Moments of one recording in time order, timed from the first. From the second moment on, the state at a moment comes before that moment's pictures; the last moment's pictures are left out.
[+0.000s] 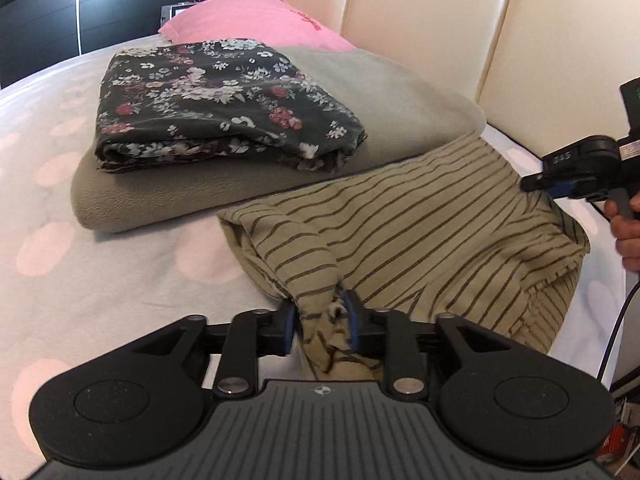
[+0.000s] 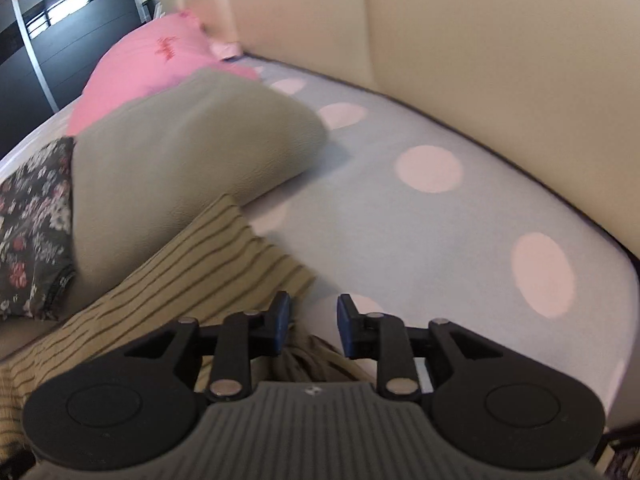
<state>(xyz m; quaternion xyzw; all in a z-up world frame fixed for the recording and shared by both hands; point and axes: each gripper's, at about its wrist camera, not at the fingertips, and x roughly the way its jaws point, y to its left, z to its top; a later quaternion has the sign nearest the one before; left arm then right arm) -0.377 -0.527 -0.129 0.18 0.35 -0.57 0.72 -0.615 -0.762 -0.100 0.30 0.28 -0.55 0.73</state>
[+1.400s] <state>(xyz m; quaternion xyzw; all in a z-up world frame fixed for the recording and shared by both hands) -0.411 -0.482 -0.075 0.29 0.27 -0.65 0.65 -0.620 -0.592 -0.056 0.31 0.37 -0.56 0.68</state>
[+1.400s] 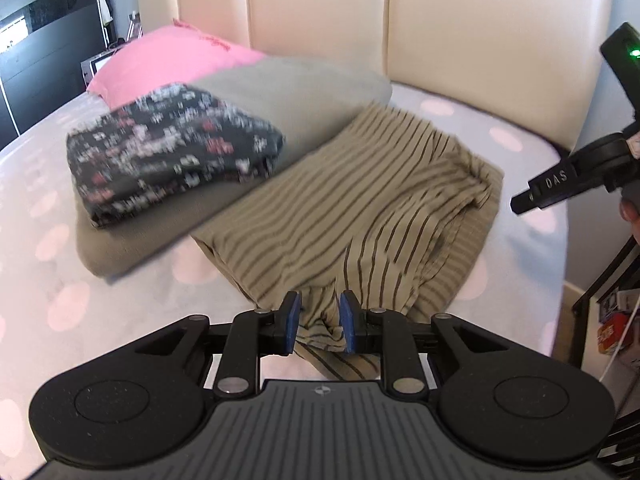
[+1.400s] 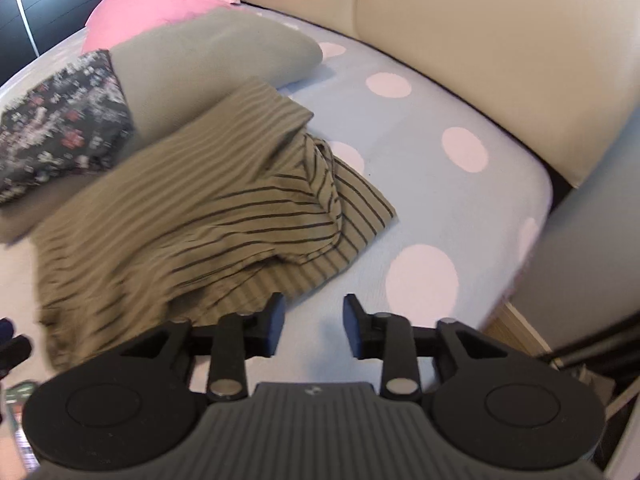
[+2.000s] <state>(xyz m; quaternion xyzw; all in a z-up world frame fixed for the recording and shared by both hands) -0.400 -0.428 -0.025 0.27 0.25 -0.68 0.63 -0.561 -0.410 -0.003 0.28 0.26 -0.64 0.66</state>
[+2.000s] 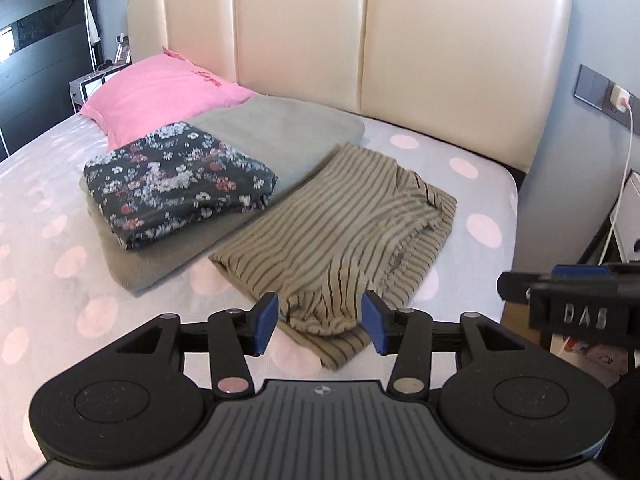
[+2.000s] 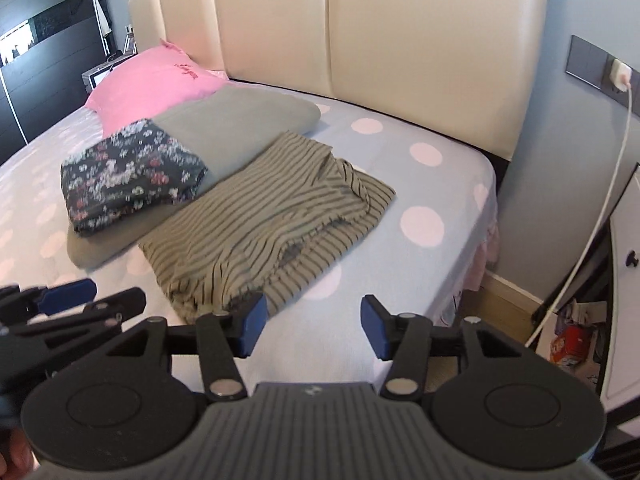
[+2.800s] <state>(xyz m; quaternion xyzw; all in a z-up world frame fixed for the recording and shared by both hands) -0.394 -0.417 -0.032 0.29 0.24 -0.68 0.63 -0.562 -0.389 -0.025 0.28 0.21 -0.65 0.67</state>
